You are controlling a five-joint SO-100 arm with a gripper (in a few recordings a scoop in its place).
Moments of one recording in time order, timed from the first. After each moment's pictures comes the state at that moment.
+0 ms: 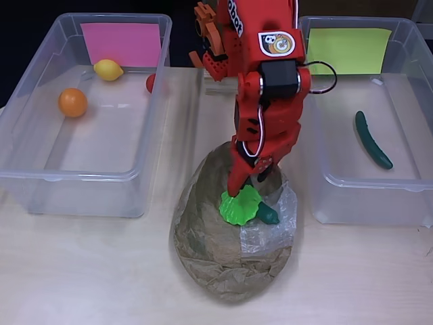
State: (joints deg) arm -13.9 70.3 94.0 70.5 56.6
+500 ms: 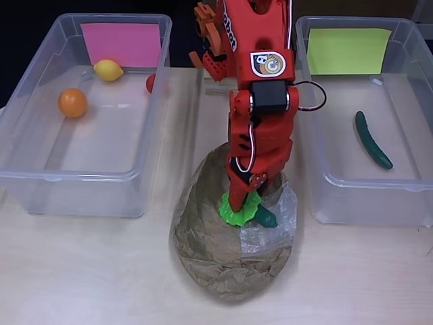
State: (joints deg) arm -11.0 64.6 94.2 60.9 51.9
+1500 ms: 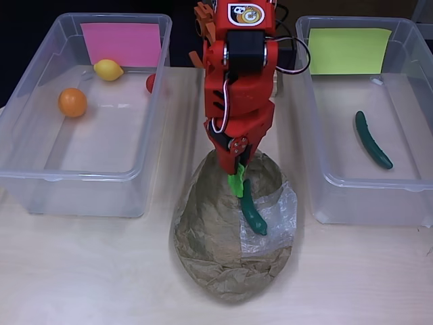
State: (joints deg) arm -5.5 79.3 95.1 74.5 44.9
